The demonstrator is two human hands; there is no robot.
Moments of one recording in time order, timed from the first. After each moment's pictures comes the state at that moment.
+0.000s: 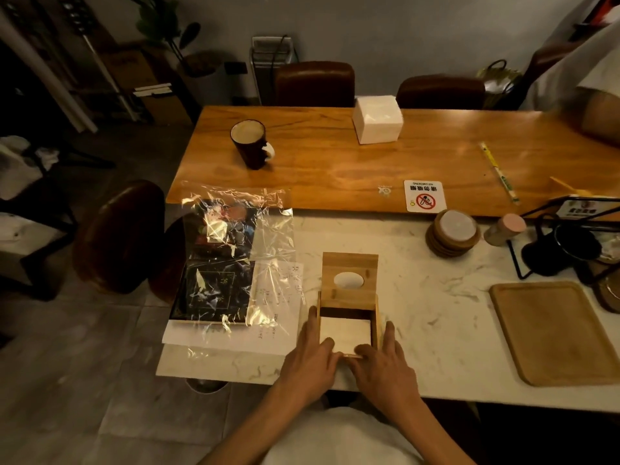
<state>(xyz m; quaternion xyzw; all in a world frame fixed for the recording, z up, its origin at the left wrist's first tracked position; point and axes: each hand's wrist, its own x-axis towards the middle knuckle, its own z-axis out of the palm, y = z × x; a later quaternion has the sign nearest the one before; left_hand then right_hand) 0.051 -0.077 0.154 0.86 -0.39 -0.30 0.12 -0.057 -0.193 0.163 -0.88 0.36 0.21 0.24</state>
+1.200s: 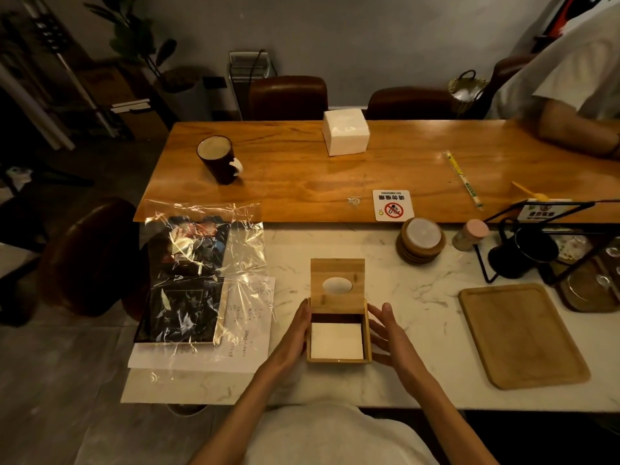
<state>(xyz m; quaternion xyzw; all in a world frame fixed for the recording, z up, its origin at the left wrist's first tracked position) 0.074 -0.142 0.155 0.65 -0.11 -0.51 0.55 -0.066 -0.285 0.177 -0.54 0.45 0.00 0.71</state>
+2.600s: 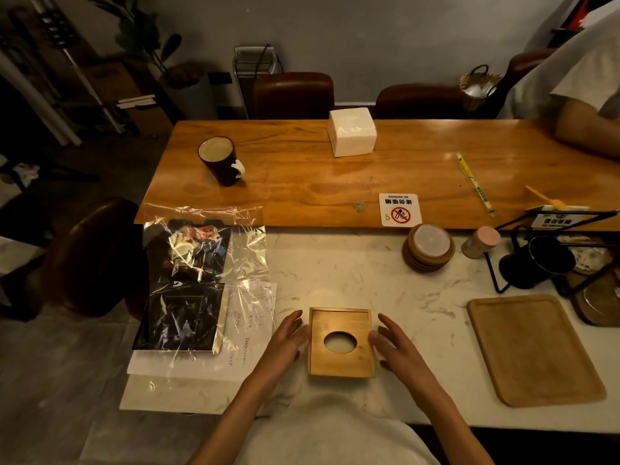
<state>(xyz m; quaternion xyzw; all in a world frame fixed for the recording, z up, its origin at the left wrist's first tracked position) 0.093 -0.128 0.158 0.71 -0.04 -0.48 0.51 -0.072 -0.302 0.157 -0.61 0.45 0.04 0.65</state>
